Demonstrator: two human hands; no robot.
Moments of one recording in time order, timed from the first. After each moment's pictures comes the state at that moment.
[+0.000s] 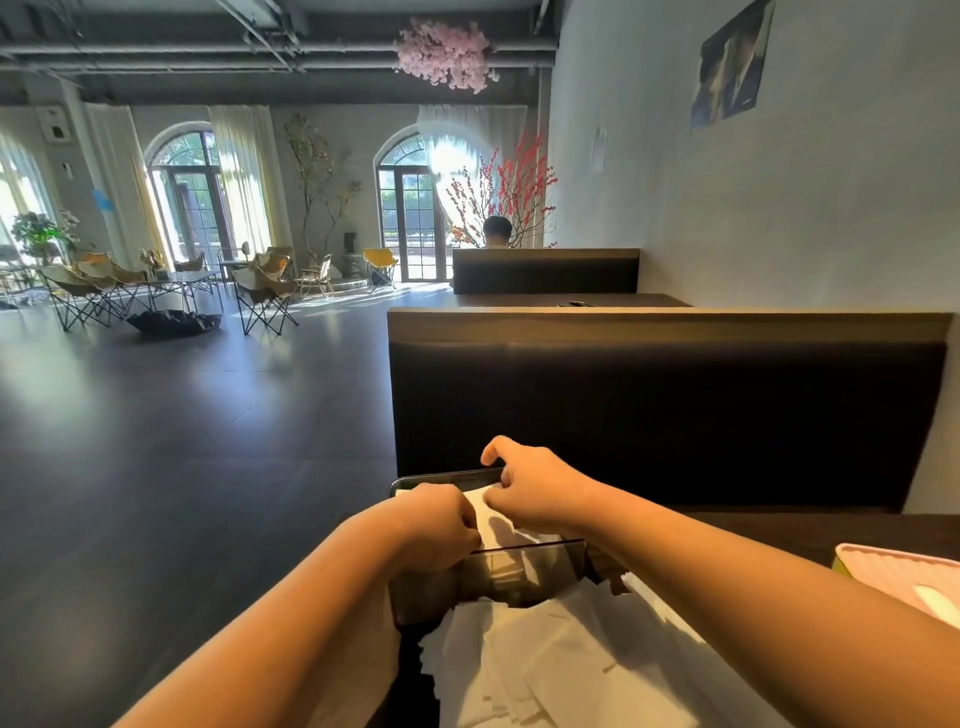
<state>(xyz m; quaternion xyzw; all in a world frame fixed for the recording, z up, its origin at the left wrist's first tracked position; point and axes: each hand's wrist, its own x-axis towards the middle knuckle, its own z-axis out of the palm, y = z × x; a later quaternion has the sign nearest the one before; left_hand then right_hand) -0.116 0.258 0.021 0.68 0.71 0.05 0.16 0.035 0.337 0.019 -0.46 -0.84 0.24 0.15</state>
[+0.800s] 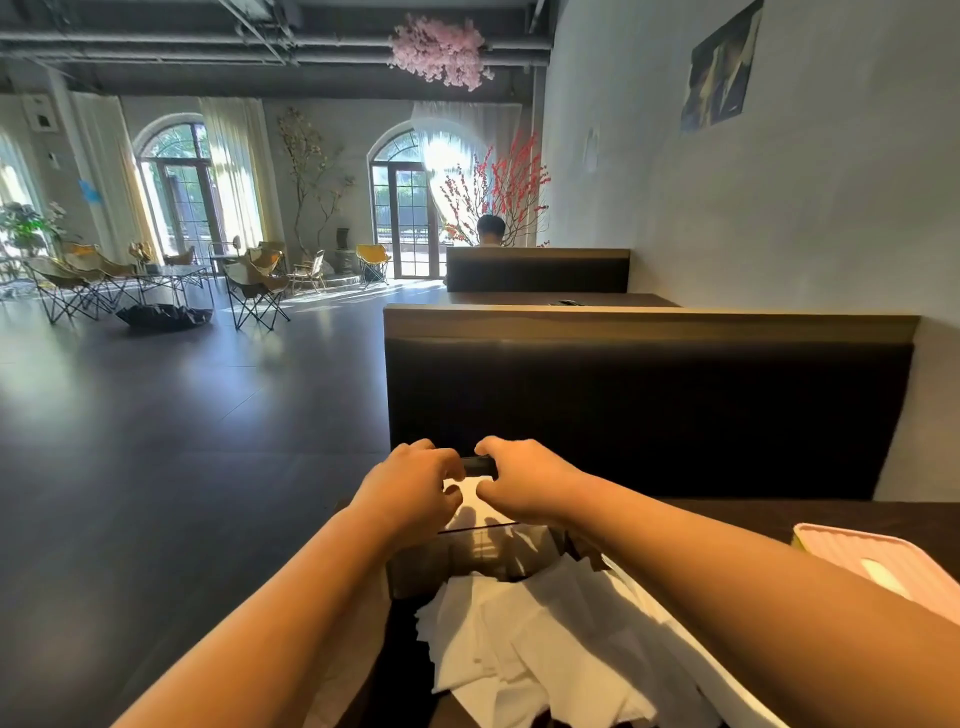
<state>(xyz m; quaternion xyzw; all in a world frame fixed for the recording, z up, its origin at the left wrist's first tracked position) -0.132 0.250 0.014 0.70 0.69 0.19 0.00 0.037 0.307 0.034 -0.47 -0.86 0.16 0.12</state>
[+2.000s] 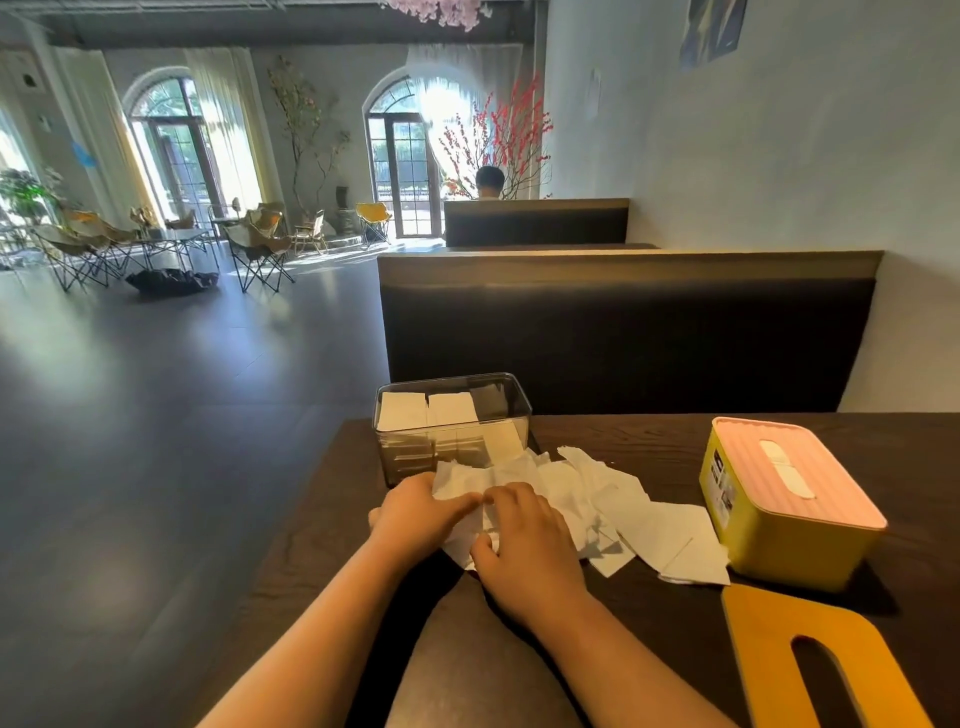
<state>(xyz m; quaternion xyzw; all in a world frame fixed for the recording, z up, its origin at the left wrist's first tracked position) -0.067 0.146 -0.071 0.53 0.75 0.31 0.24 0.108 0.137 -0.073 -0.50 -0.82 0.13 0.22</state>
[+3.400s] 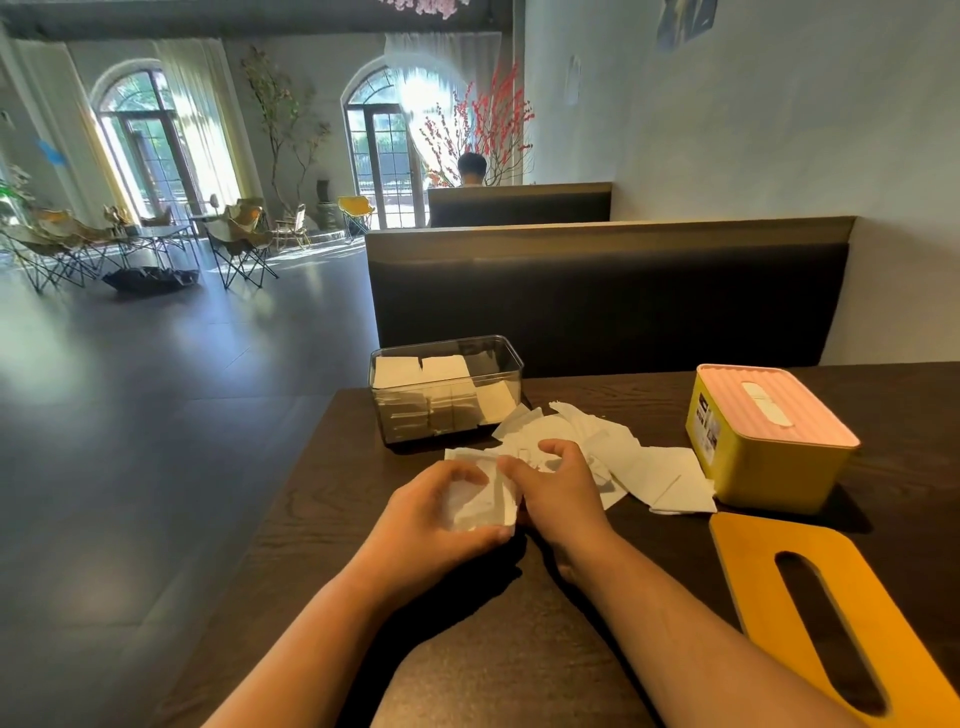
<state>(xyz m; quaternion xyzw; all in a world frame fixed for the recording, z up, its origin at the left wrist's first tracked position) -0.041 0.041 -0.067 0.65 0.59 0.39 0.28 0.133 0.115 -0.066 -0.54 -0.47 0.55 0.42</state>
